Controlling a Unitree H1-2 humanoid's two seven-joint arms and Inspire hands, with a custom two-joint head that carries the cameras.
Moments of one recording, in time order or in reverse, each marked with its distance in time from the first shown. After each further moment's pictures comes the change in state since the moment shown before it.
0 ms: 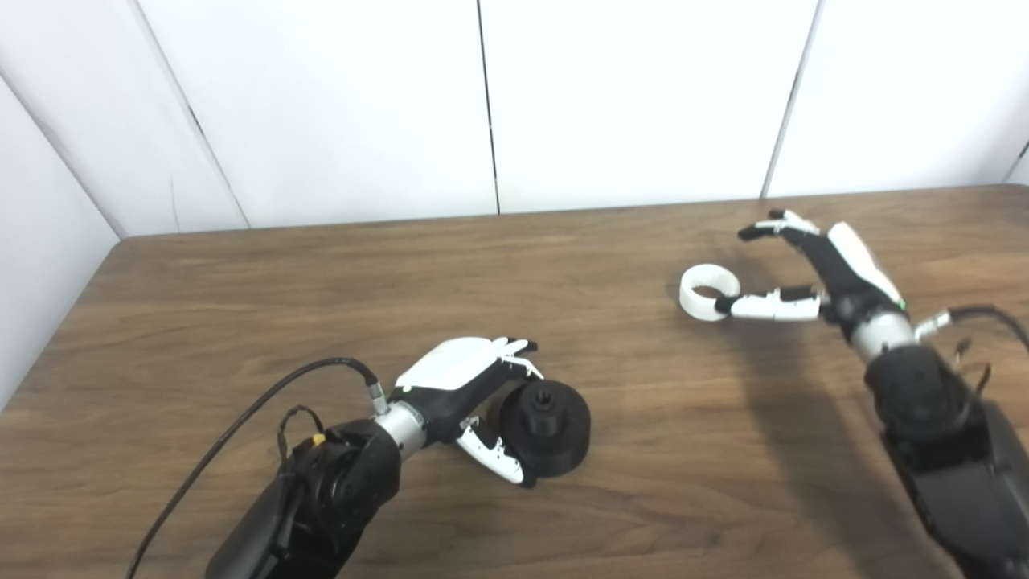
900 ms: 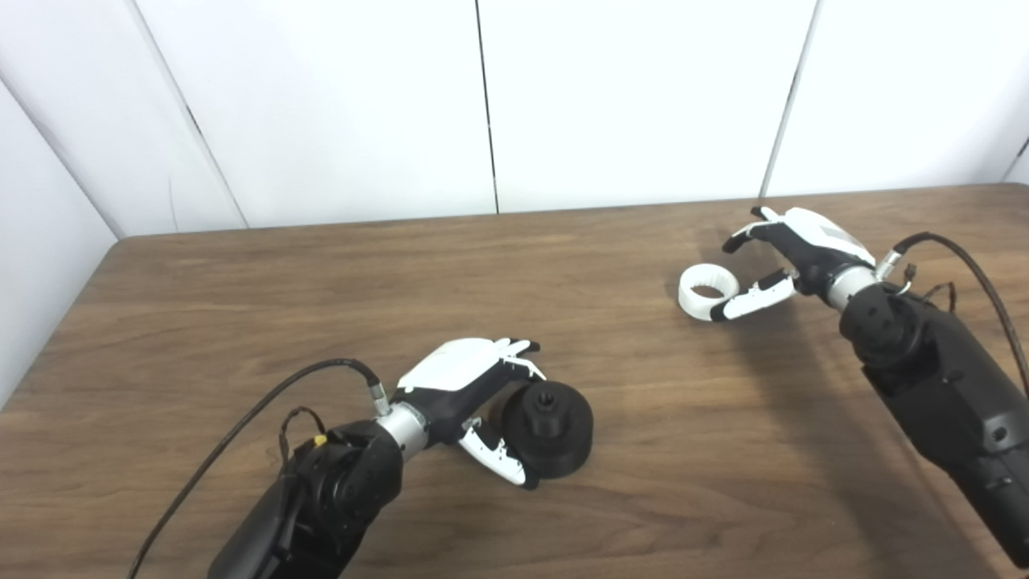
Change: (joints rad) left arm 0.000 -0.007 0.000 0.002 0.003 -0.003 -0.003; right arm -0.153 -0.072 0.178 0.223 -0.150 -0.040 0.172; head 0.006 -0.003
